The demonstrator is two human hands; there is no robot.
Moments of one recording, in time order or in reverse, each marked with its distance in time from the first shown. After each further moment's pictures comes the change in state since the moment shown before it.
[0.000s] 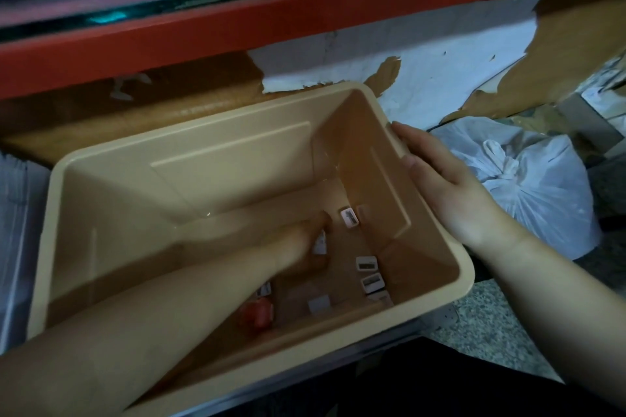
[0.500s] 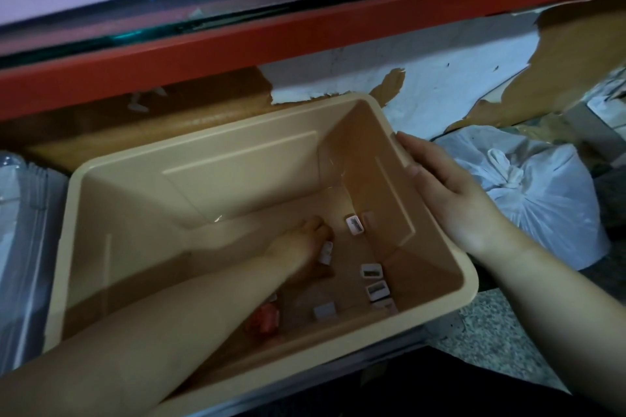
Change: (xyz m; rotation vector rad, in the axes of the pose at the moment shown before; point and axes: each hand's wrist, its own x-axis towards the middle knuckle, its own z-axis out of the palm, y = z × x) left_hand 0.006 -0.007 -0.003 0.326 -0.057 0.047; right_hand -0.001 -0.002 0.000 -0.013 -0.001 -0.003
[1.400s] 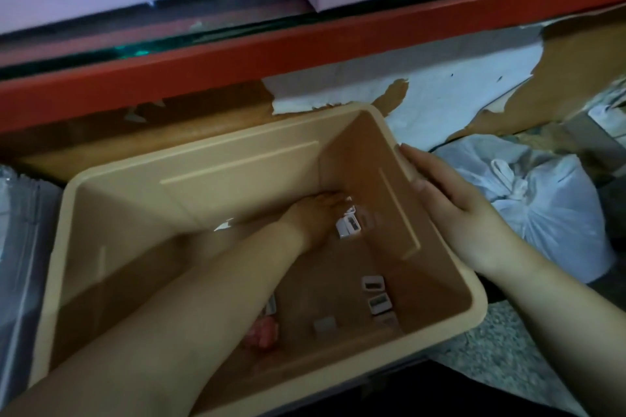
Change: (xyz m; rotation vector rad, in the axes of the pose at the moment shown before) left_hand 0.057 -0.006 -0.022 0.295 0.009 0.097; right_hand 0.002 0.004 -0.002 -0.034 -0.023 0.012
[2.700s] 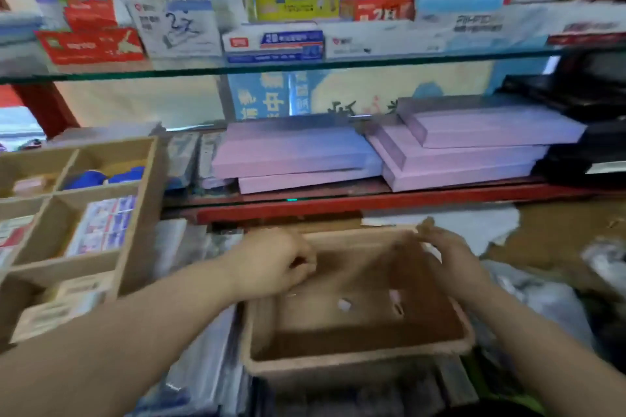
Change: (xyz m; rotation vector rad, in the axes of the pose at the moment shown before) left_hand -0.301 0.024 -0.191 -0.081 0.474 -0.125; right_hand -0.036 -0.095 0.016 -0.627 0.085 -0.301
